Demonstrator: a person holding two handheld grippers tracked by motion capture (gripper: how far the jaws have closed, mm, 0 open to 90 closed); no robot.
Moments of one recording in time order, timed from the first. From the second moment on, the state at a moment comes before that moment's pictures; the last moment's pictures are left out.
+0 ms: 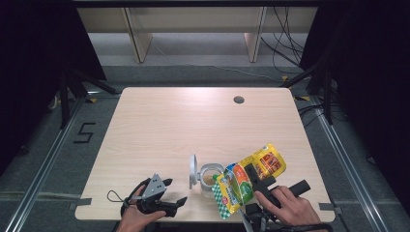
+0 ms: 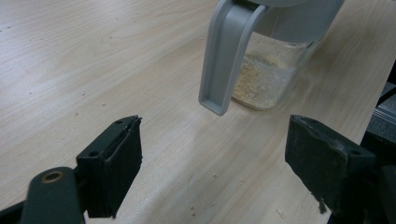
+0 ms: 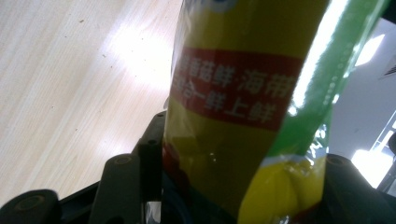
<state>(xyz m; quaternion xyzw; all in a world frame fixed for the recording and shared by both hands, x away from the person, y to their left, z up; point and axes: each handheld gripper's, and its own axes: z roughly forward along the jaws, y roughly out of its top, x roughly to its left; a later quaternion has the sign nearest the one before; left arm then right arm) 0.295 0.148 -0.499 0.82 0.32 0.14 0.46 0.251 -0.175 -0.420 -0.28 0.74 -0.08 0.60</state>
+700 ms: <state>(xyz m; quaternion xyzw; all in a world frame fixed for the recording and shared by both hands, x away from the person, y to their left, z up) 0.295 0.147 -0.500 0.82 0.32 0.14 0.46 0.250 -0.173 -0.420 -0.28 0.74 -0.09 0.60</state>
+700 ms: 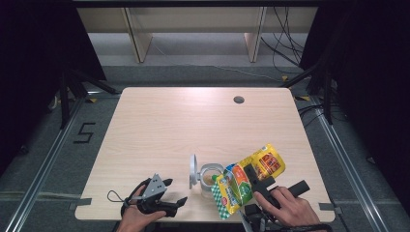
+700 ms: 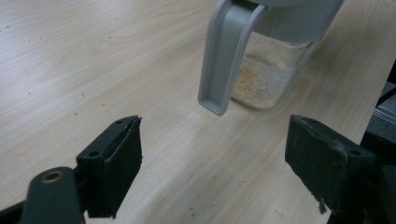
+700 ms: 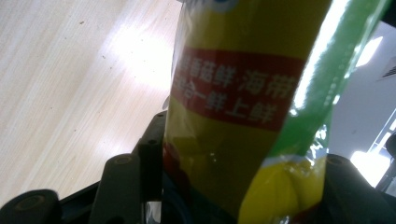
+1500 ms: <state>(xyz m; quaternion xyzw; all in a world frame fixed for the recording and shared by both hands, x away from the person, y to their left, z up) 0.294 0.146 -0.501 0.81 0.33 0.13 0.47 0.252 -0.177 -0.422 -0.25 0.75 -0.08 0.60</state>
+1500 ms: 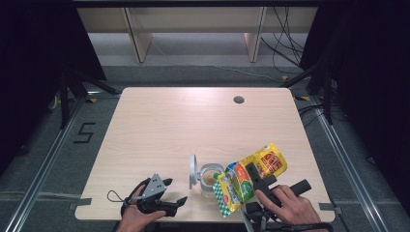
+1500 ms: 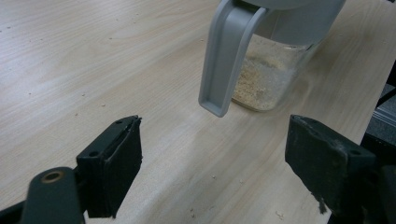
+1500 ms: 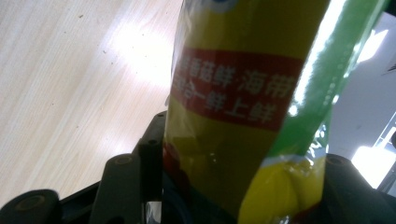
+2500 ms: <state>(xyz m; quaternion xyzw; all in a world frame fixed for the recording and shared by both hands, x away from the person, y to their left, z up) 0.294 0.145 -0.501 0.81 0.33 0.13 0.47 0.254 -0.174 -0.420 -0.25 0.75 -0.08 0.60</state>
